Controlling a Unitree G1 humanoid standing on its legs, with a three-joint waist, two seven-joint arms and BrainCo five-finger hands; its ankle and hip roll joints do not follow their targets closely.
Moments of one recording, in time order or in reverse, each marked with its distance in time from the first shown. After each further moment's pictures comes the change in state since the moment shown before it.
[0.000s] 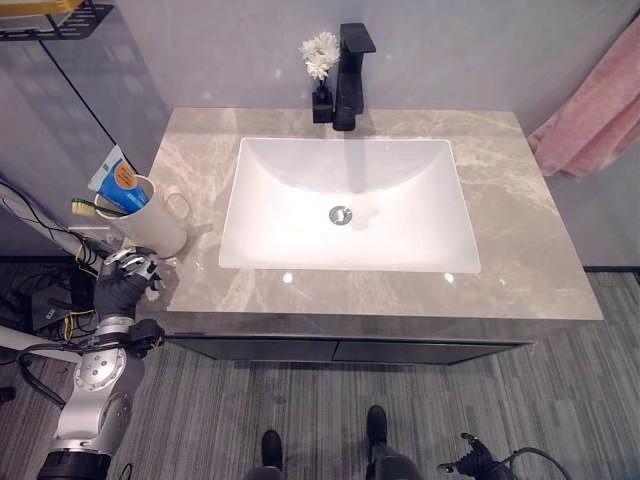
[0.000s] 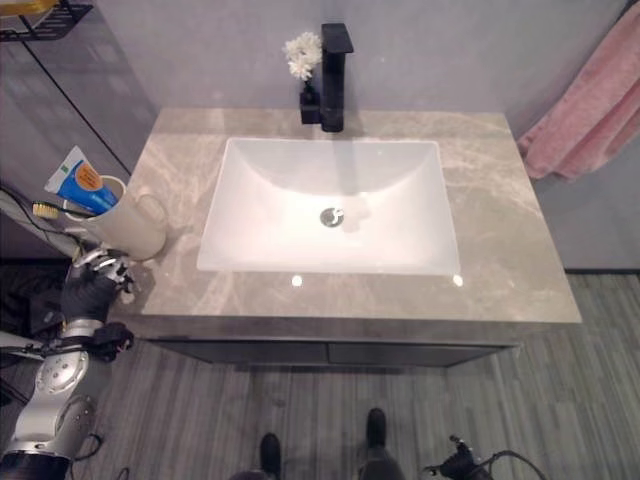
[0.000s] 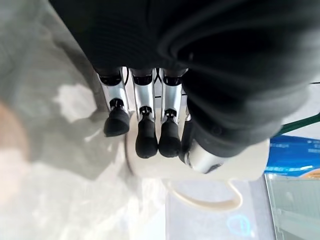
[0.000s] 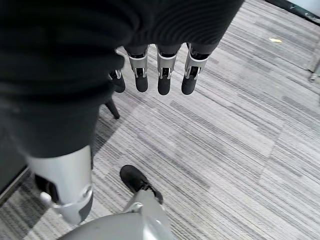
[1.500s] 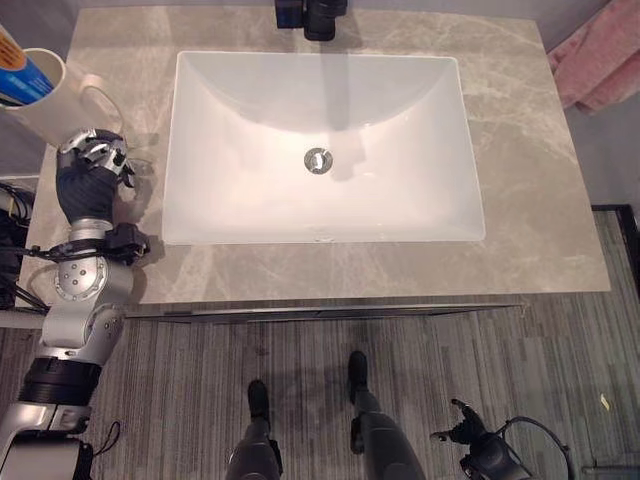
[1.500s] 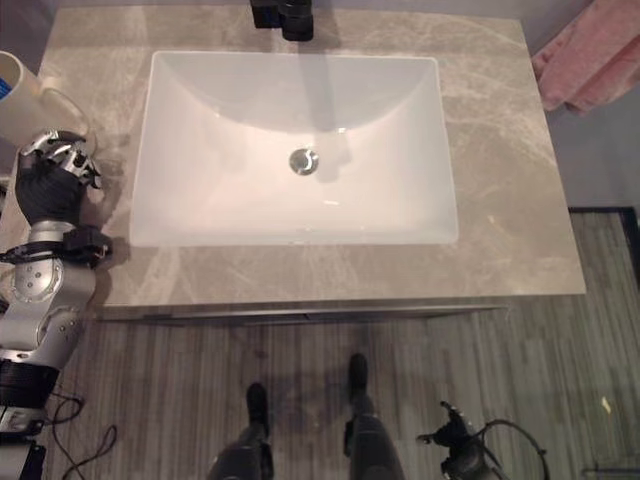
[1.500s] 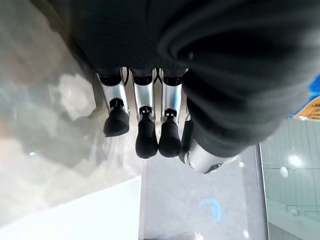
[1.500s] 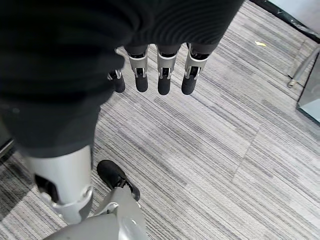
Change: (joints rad) left arm -0.489 0.142 -0.106 0.147 -0.105 -0.082 0.103; right arm -0.050 -0.041 0.061 -0.127 0.028 -0.001 -0.006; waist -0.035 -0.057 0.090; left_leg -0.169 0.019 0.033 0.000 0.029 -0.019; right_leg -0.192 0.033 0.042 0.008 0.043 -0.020
